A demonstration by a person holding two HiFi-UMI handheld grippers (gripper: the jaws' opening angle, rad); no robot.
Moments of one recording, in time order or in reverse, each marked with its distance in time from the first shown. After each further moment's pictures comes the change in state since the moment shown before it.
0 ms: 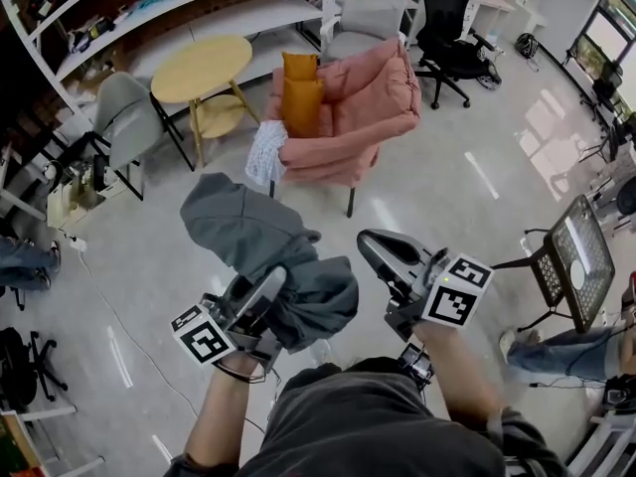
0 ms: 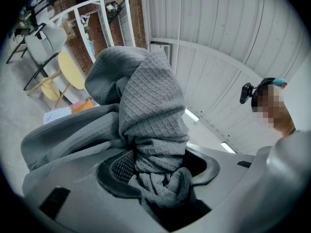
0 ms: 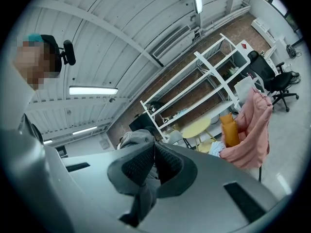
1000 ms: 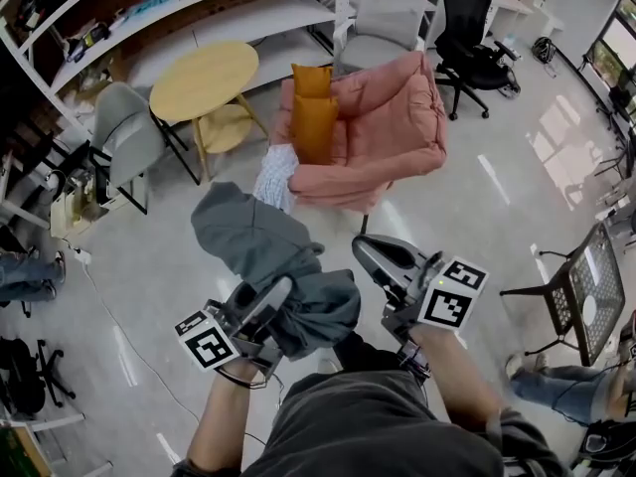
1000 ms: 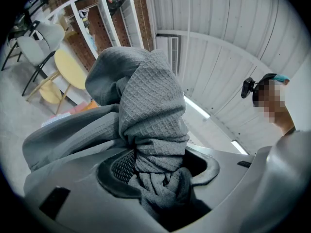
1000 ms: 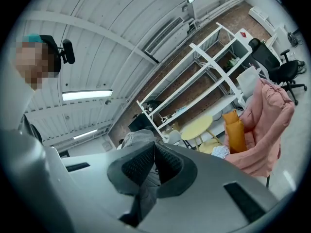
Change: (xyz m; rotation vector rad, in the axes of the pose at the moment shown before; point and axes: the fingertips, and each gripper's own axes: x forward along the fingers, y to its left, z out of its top) left arm 0.106 0.109 0.066 0.003 0.064 0.069; right arm 0.109 -0.129 0.055 0.053 0.024 0.043
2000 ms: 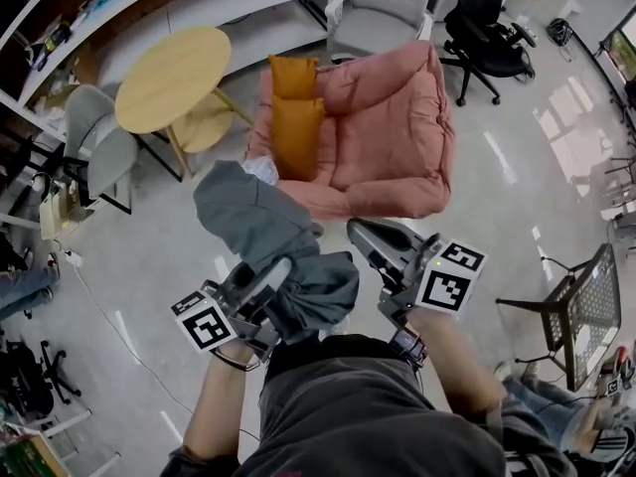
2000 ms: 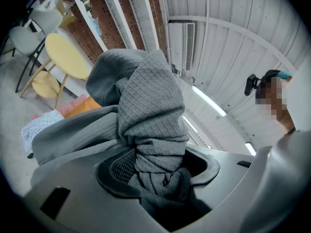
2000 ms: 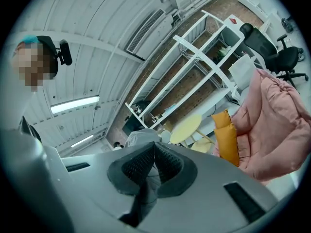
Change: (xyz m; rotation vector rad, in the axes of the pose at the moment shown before) left arm 0.211 0.137 0.062 -0.052 0.089 0.085; right arm 0.076 -0.228 0.095 0.110 0.052 -0.010
